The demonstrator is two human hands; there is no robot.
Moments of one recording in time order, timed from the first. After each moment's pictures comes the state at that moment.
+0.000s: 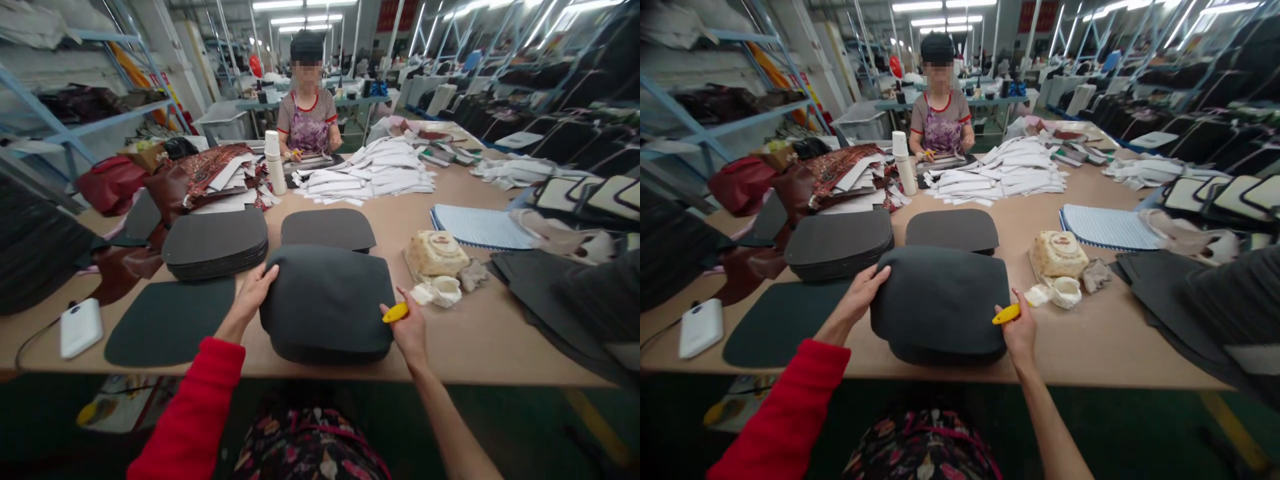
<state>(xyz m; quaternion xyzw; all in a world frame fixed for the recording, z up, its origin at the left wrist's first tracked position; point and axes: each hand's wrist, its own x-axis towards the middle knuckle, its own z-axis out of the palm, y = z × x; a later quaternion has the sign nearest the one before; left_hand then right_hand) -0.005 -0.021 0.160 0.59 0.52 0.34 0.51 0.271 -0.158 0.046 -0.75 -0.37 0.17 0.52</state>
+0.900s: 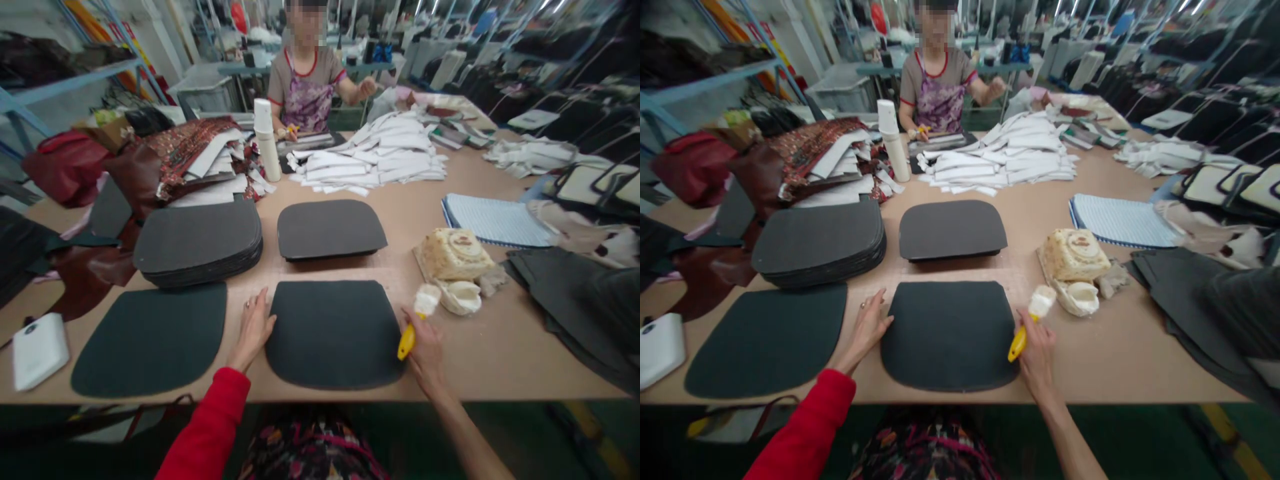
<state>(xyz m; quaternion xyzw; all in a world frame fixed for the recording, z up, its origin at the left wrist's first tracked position) -0.046 -0.004 0.040 0.73 0.60 0.17 0.29 0.286 -0.162 0.019 -0.80 -0.51 0.04 0.31</state>
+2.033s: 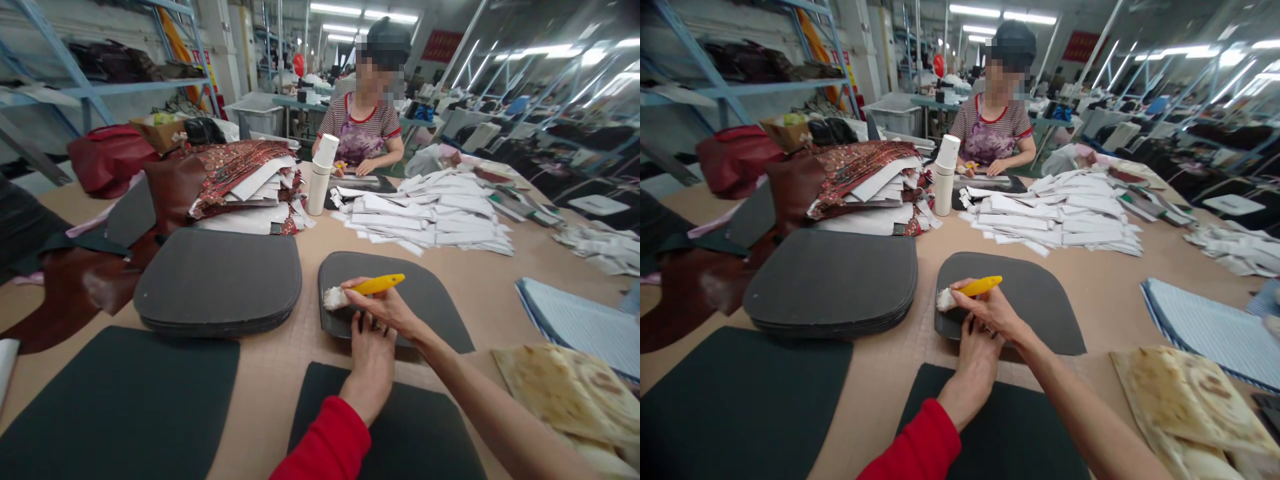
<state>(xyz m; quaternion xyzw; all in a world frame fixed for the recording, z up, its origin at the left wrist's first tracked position) 0.110 0.096 0.053 0.86 0.46 0.12 0.20 0.174 0.146 0.105 -0.52 -0.58 0.44 0.45</state>
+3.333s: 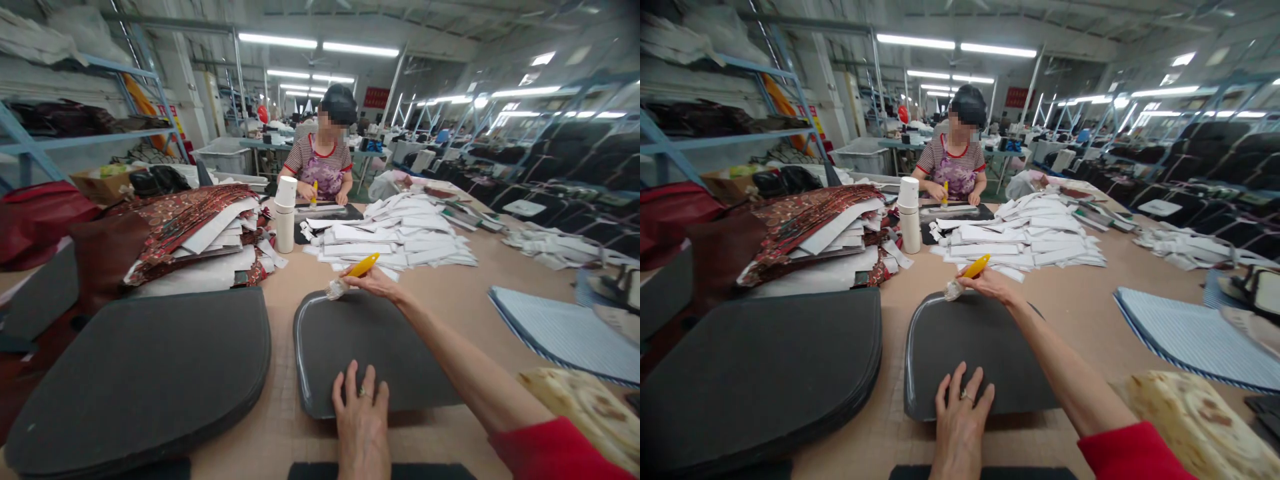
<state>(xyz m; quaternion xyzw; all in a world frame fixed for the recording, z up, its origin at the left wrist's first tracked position) 0.107 0.111 0.028 0.86 0.44 0.17 0.19 0.274 0.285 0.103 -0.55 -0.63 0.39 0.38</state>
